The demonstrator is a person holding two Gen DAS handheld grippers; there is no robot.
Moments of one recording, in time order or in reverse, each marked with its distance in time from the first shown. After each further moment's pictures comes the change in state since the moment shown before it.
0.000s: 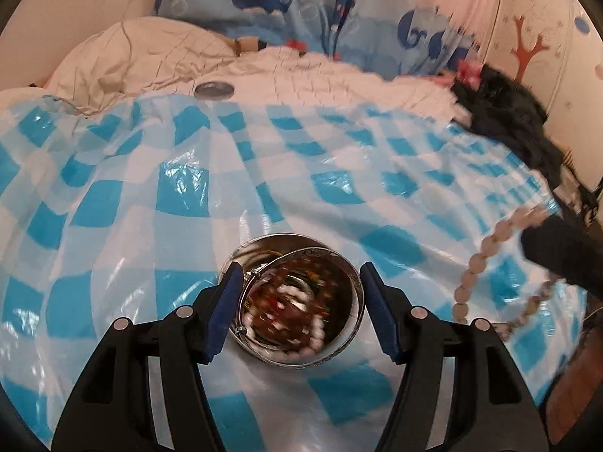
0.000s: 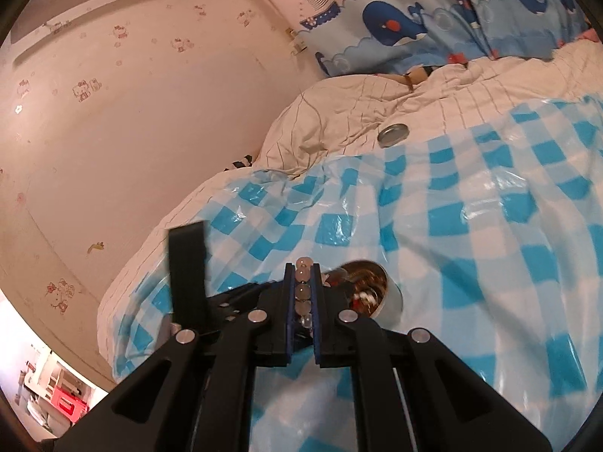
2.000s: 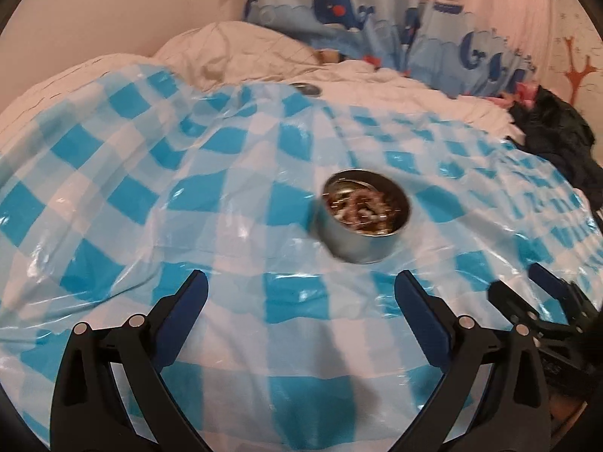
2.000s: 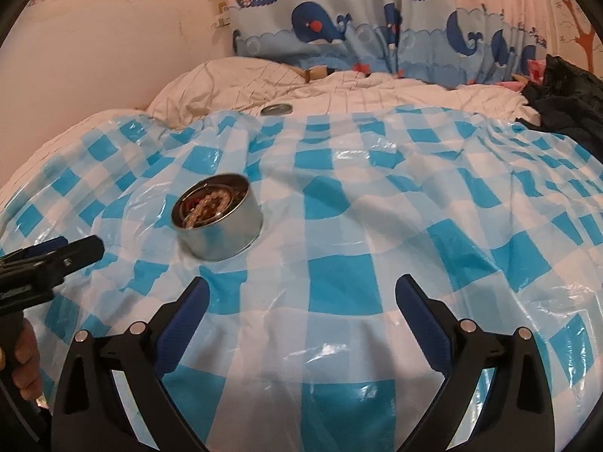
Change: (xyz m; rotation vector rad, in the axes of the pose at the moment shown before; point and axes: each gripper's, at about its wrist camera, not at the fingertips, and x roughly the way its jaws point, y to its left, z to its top) left arm -0.101 0.014 -0.094 -0.123 -0.086 0.228; right arm -0.017 -0.006 -0.111 -0.146 -0.024 -0.588
